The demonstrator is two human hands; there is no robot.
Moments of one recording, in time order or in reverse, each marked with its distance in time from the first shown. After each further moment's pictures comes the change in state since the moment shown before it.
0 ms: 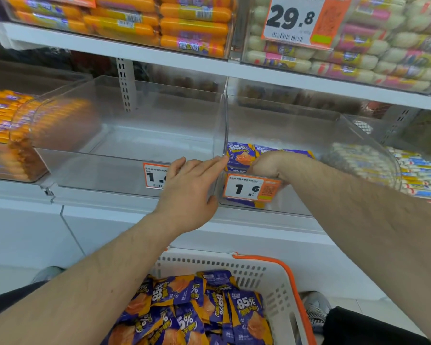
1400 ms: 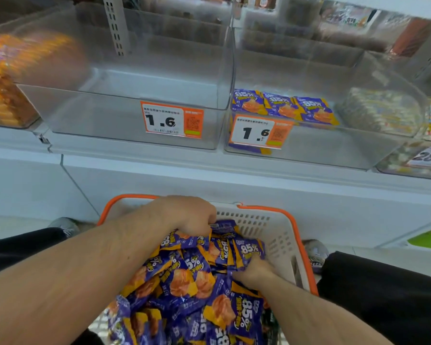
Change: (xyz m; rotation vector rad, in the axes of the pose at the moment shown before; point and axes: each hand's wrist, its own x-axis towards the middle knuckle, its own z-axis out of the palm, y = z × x) left_hand -0.069 0.012 0.036 -0.043 -1.344 -0.045; right_hand -0.037 0.073 0.343 0.138 -0.256 0.279
